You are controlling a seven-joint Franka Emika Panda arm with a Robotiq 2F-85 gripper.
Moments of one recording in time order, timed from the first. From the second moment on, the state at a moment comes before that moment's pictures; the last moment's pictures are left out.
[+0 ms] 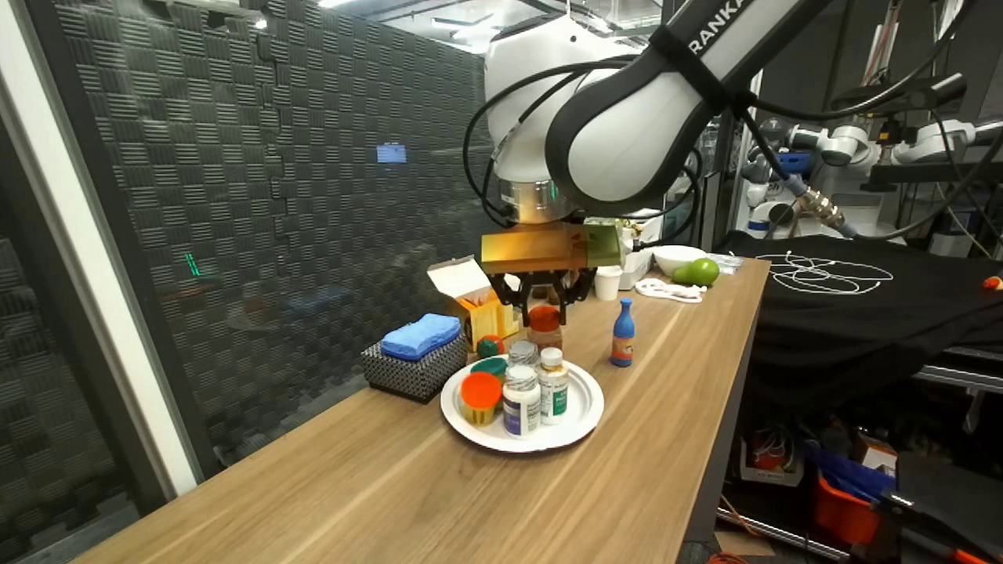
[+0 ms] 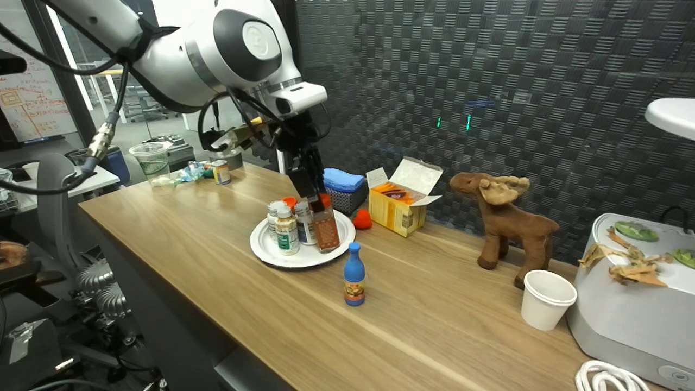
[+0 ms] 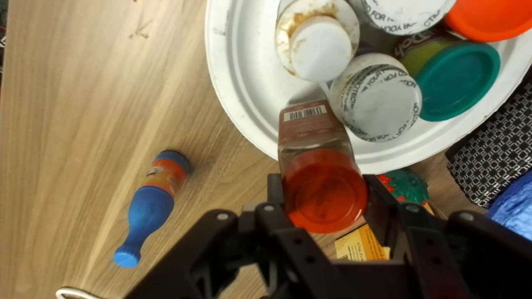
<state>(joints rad) 0.18 0.28 -0.06 -2.05 -0.44 2.41 1.31</state>
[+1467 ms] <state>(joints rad) 0.18 0.28 -0.05 -2.00 -0.42 2.40 1.27</state>
